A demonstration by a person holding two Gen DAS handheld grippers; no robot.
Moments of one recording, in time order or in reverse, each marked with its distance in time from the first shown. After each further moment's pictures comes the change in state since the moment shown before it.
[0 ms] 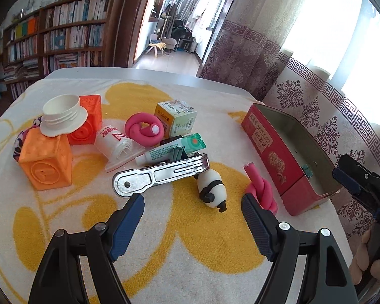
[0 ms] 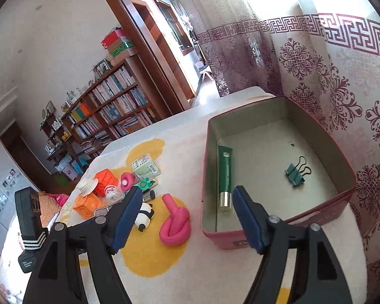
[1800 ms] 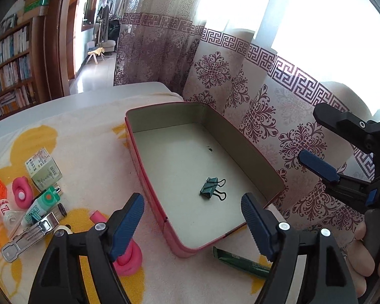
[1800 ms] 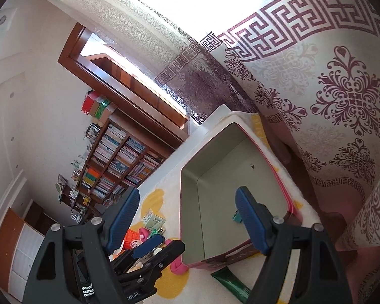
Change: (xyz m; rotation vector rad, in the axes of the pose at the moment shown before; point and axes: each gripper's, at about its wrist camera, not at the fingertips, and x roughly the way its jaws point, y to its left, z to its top) left arm 0.045 -0.180 0.028 0.275 0.104 -0.218; right arm -0.068 -0.100 0.052 0.394 -0.125 0.049
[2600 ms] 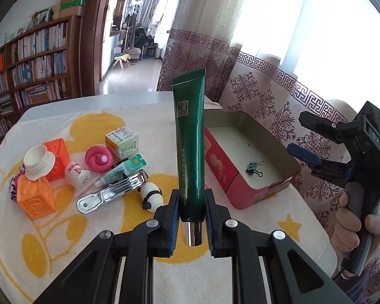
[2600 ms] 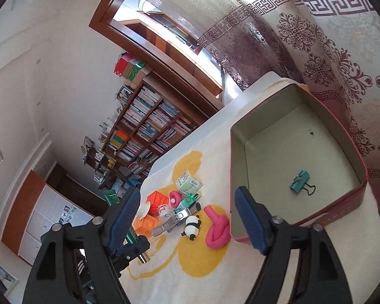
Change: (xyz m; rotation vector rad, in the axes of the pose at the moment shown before) left arm -0.092 0.059 -0.044 -0.046 -0.081 0.078; right arm 0.034 0.041 -0.037 -0.095 0.143 0.189
